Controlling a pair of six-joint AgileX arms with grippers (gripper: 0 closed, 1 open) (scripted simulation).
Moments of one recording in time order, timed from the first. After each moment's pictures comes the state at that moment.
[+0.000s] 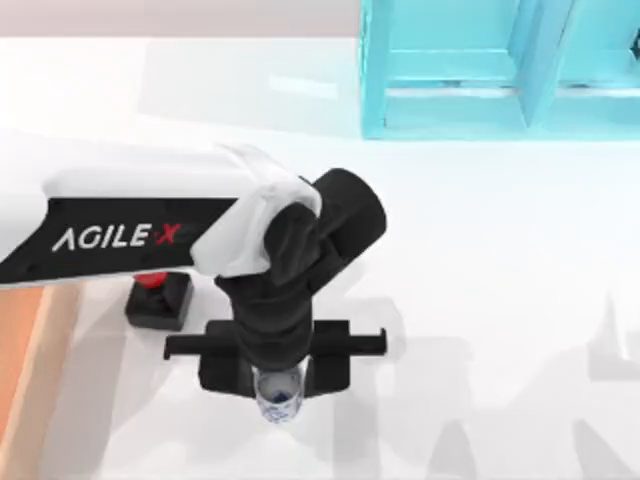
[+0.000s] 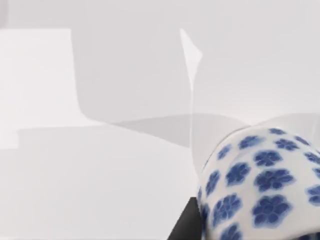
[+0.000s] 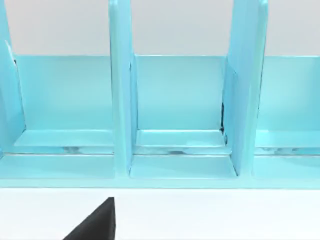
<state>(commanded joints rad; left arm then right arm) -0.79 1.88 1.18 -0.87 0.00 -0.77 0.00 0.00 0.00 0.00 0.00 0.00</state>
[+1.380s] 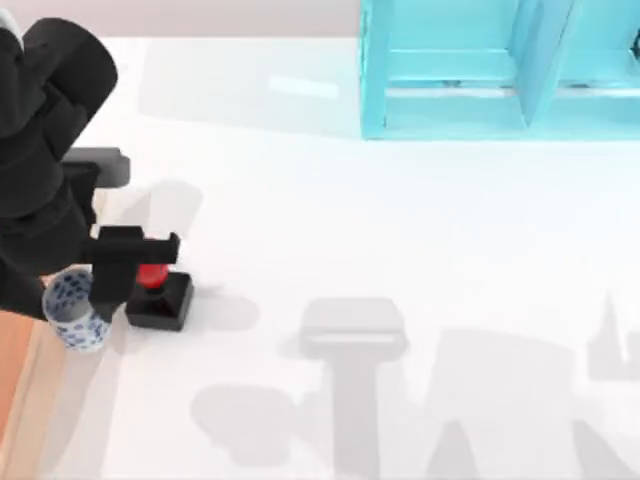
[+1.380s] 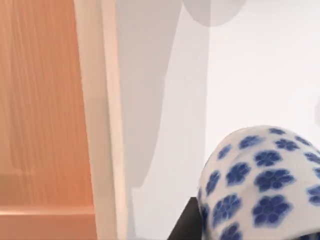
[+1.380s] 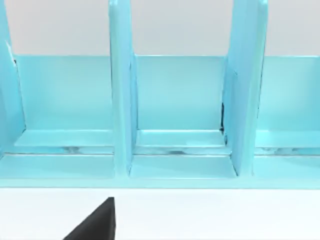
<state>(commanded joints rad) -0.33 1.54 1.20 -1.24 0.00 -0.30 0.00 0.00 0.00 0.00 0.00 0.00</state>
